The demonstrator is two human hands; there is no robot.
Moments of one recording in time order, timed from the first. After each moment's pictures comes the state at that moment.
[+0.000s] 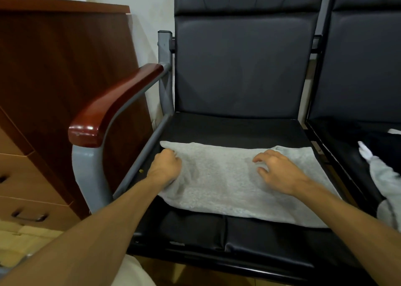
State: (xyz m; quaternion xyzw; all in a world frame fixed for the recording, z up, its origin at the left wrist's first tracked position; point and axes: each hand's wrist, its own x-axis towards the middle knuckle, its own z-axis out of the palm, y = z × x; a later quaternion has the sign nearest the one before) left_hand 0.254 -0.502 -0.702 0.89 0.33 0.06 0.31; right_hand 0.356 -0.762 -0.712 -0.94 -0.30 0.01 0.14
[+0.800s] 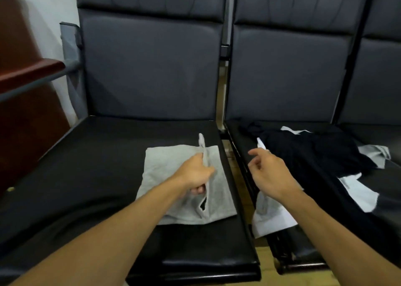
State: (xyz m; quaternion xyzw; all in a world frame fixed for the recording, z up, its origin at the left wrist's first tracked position) left_hand 0.326 -0.750 -0.683 0.84 0.07 -0.11 0.52; right_hand 0.355 -0.939 -0.683 -0.95 -0.13 -0.08 0.27
